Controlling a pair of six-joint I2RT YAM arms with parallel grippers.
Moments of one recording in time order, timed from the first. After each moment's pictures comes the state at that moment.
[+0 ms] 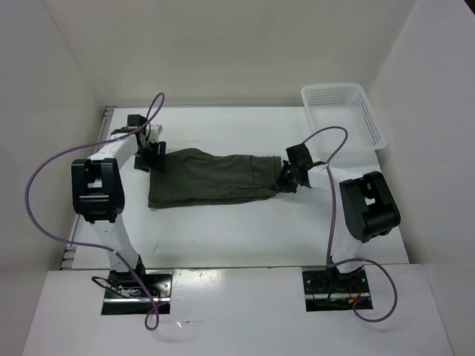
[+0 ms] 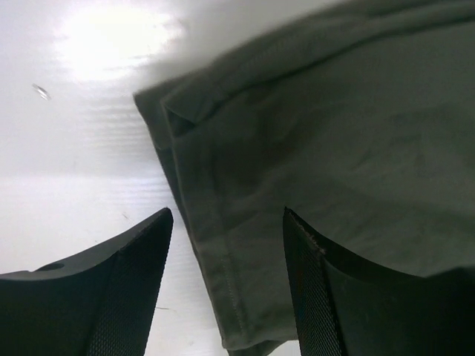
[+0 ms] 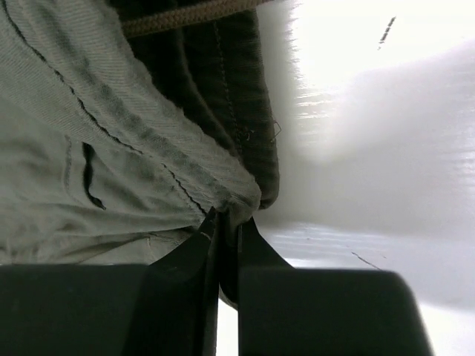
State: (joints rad) left arm 0.07 1.93 1.42 -0.66 0.12 0.07; right arm 0.31 1.71 0.90 -0.21 -0.13 0.74
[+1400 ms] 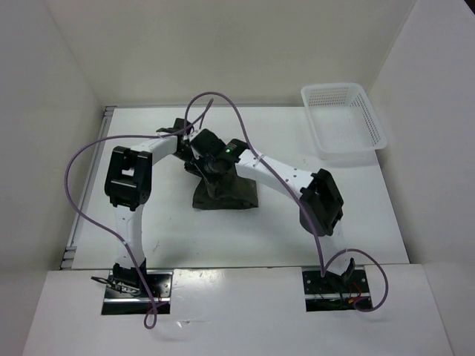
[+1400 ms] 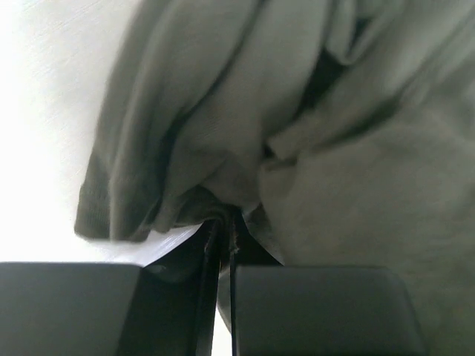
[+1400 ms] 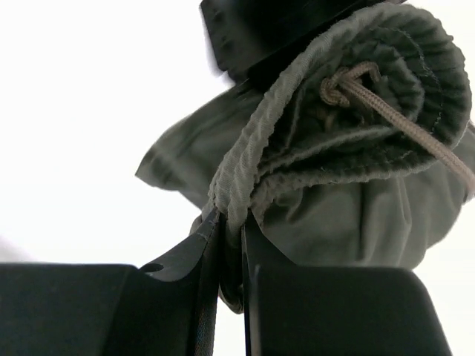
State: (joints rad) left arm -0.21 2.17 1.57 -0.68 0.58 0.07; right arm 0.90 2.04 1.87 -0.74 0.13 0.14
